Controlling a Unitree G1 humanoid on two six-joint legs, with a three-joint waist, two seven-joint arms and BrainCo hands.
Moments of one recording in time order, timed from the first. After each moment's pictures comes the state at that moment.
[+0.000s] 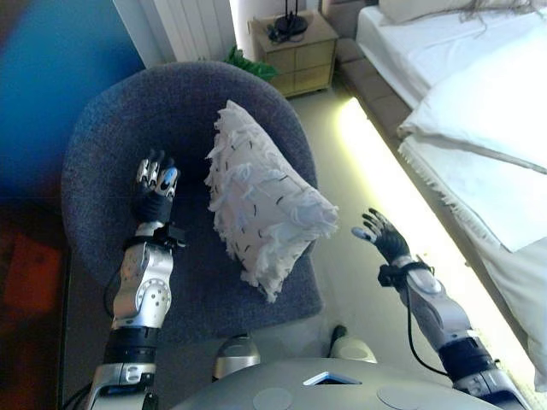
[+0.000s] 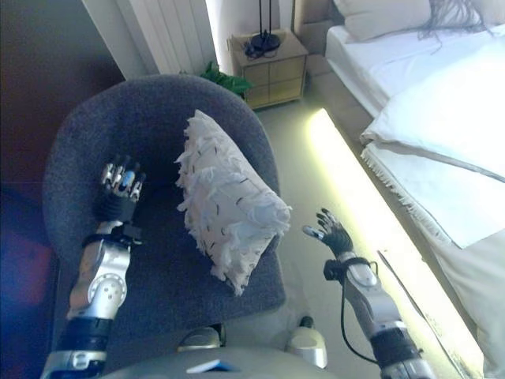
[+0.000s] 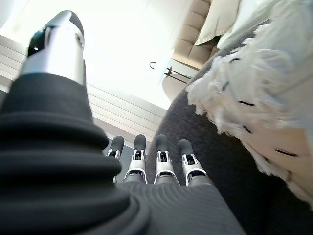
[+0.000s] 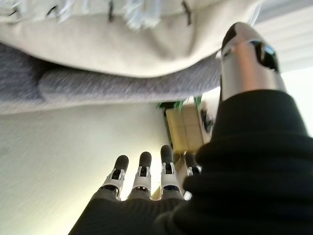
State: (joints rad) left arm 0.07 0.33 0.06 0.02 -0.78 -0.09 0.03; right arm 0.15 -0.41 0.15 0.16 0.50 0.13 -0.05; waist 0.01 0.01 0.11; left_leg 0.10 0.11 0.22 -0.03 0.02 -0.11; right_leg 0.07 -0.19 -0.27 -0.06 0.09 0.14
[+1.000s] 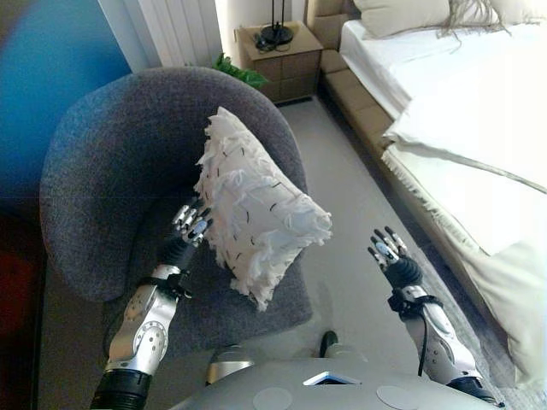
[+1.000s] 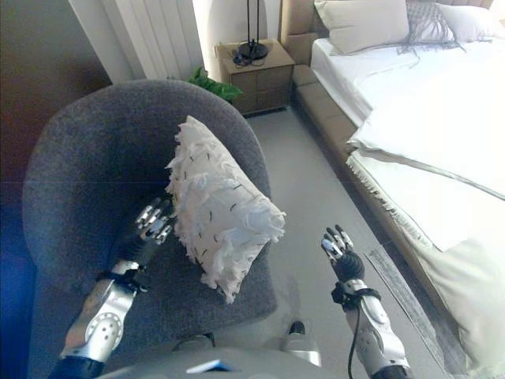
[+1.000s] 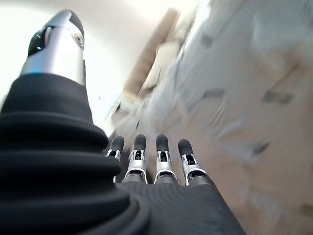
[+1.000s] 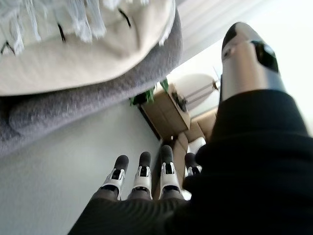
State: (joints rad) left arm 0.24 0.40 -0.11 0.02 -0.87 -0.02 -0.31; right arm 0.25 -0.37 0.18 0.16 0.81 -0.09 0.09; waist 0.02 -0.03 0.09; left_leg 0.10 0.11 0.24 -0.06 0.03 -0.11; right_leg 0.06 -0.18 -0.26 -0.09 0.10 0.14
